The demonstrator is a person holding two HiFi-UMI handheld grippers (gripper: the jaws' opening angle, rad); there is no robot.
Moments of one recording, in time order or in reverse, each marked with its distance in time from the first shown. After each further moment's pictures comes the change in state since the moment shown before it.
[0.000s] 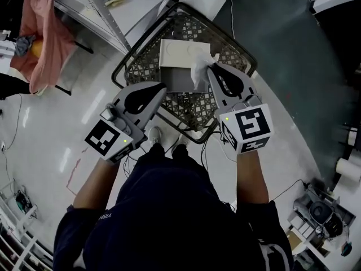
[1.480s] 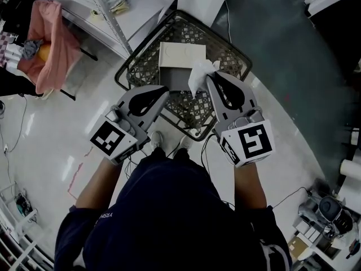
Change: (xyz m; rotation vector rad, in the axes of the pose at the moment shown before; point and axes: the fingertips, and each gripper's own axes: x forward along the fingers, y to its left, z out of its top) left arm -0.019 -0.062 0.014 0.064 -0.009 -0.012; right arm -0.088 0.036 0.041 0.017 -0.202 -0.016
